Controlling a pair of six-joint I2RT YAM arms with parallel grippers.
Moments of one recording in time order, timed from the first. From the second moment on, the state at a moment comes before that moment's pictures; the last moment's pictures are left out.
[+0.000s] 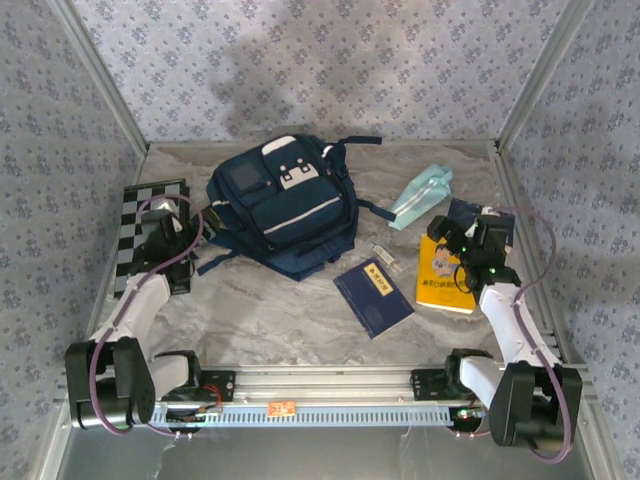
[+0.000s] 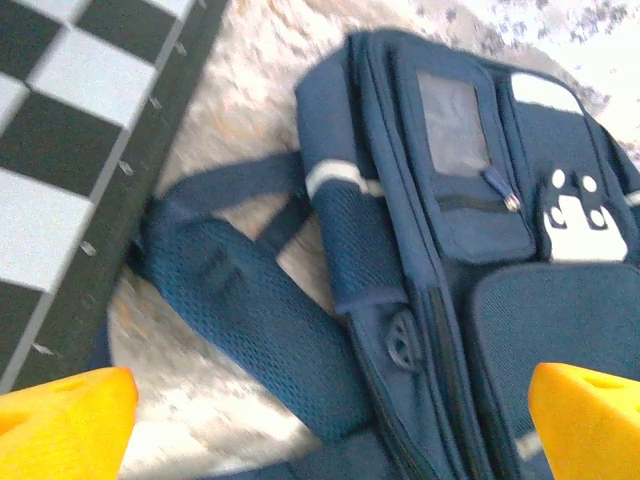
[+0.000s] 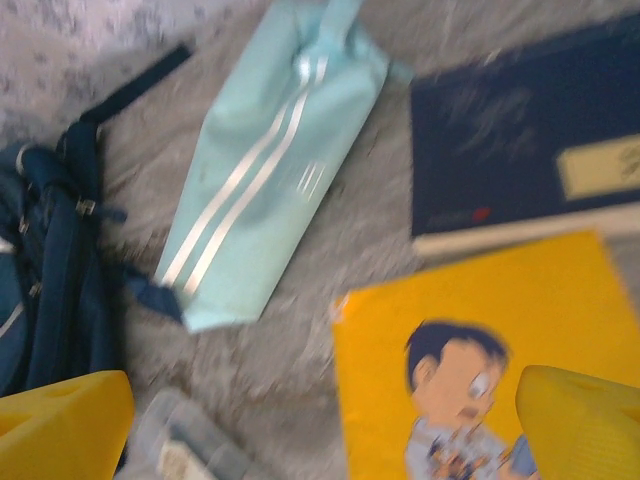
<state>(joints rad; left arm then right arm) 0.05 1.13 0.61 -0.08 0.14 -0.60 -0.07 1.02 0.59 -0.18 -0.13 0.50</state>
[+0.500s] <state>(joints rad) -0.31 1.00 0.60 -0.27 0.19 -0.82 0.35 1.42 0.87 -0.25 -0.20 0.68</state>
